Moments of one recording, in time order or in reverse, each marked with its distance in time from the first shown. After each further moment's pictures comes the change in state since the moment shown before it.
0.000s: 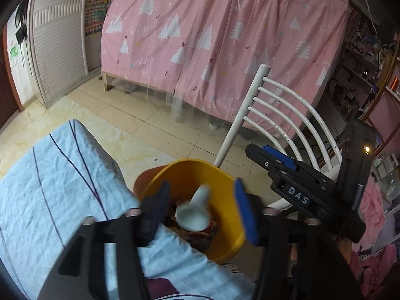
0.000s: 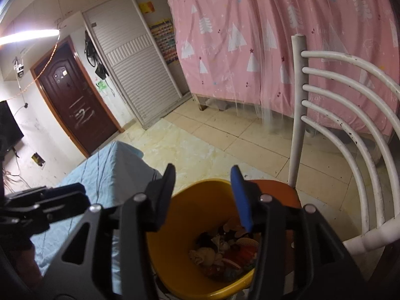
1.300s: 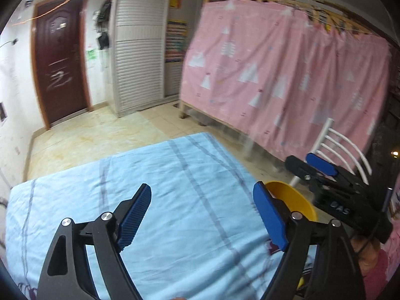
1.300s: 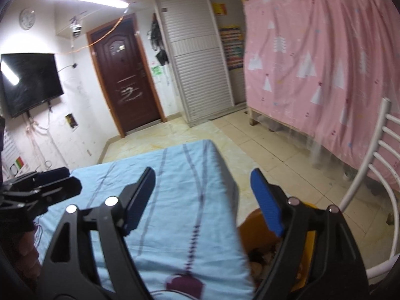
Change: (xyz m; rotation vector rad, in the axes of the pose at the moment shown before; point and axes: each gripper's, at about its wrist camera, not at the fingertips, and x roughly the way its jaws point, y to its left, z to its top) left arm -0.156 0.122 -0.077 -0.193 -0.270 0.367; right arm -0.007 0.176 -0.013 -0.310 -0.037 0.226
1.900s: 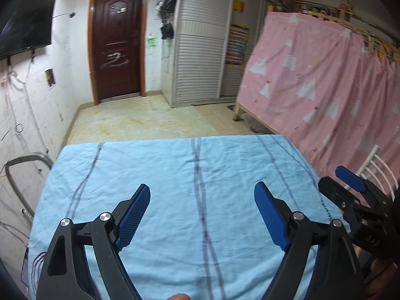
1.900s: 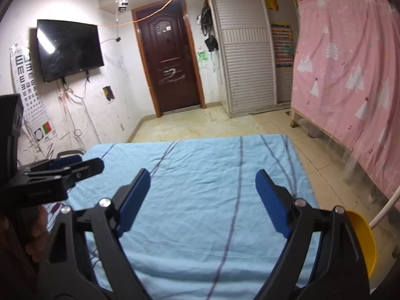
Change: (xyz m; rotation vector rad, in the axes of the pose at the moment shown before) left arm -0.037 0.112 -0.035 -0.196 -0.013 0.247; right arm 0.023 0.099 -0.016 -0.161 0.067 0.191
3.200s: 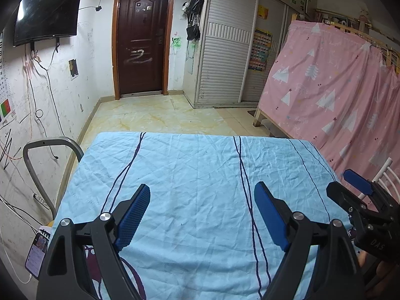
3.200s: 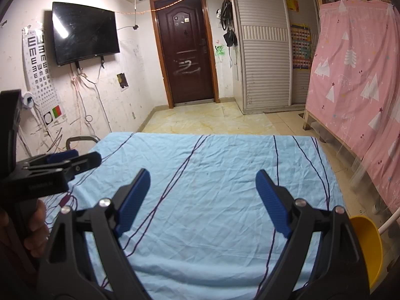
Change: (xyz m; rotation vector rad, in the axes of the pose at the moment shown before) left arm -0.022 0.053 -0.014 -0.075 -0.016 0.087; right arm 0.013 0.048 0.001 -0.071 0.032 0.043
